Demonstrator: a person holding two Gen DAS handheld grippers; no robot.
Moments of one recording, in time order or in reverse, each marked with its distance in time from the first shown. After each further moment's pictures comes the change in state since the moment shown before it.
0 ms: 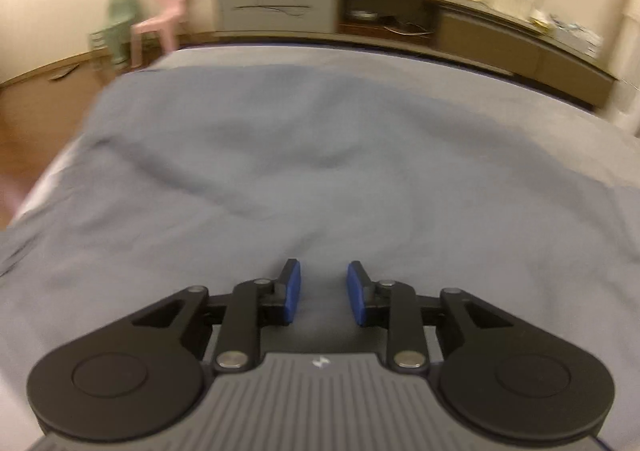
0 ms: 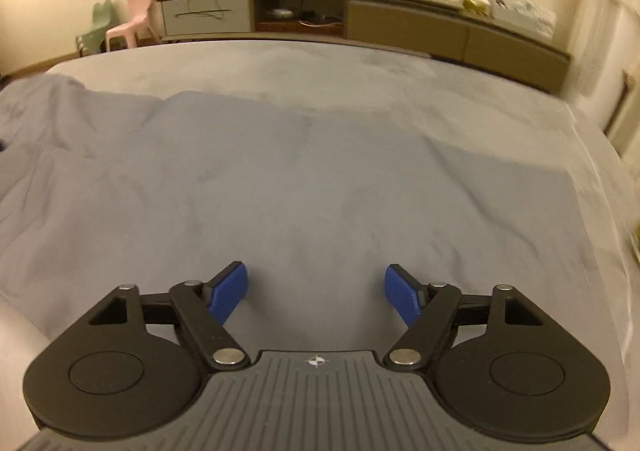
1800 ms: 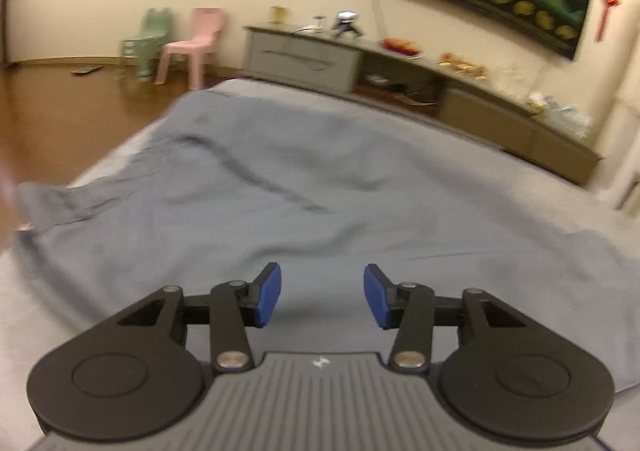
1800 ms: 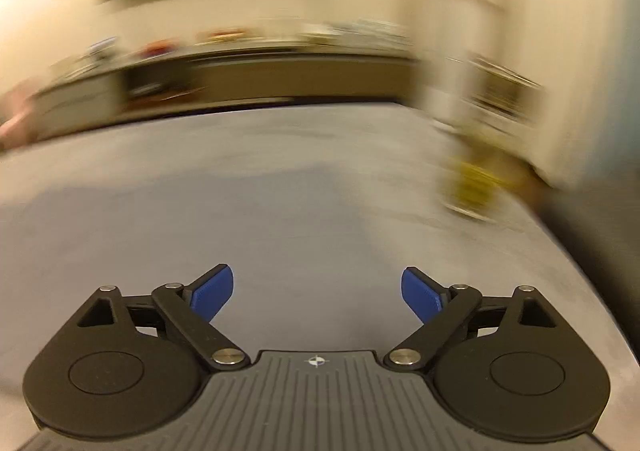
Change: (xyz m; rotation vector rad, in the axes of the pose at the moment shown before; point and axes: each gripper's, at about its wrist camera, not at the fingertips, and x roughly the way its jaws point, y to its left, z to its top) left arm -0.096 0.025 -0.053 -0.176 -0.184 -0.104; right arm -0.102 -0.076 -0.043 0.319 -0.192 -0.325
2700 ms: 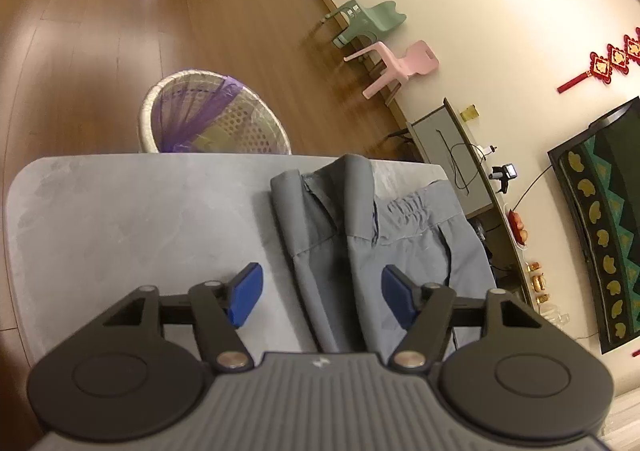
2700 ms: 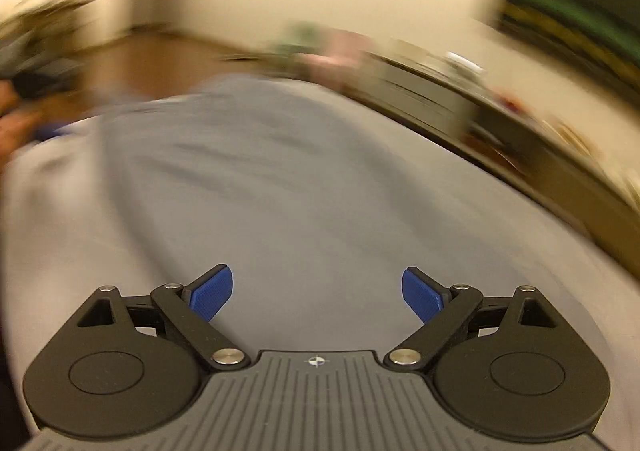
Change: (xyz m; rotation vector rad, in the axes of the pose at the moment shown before) left arm -0.046 0.215 -0.046 -0.874 -0.100 0.072; right arm -0.110 0.440 -0.094 -0.816 -0.087 0.780
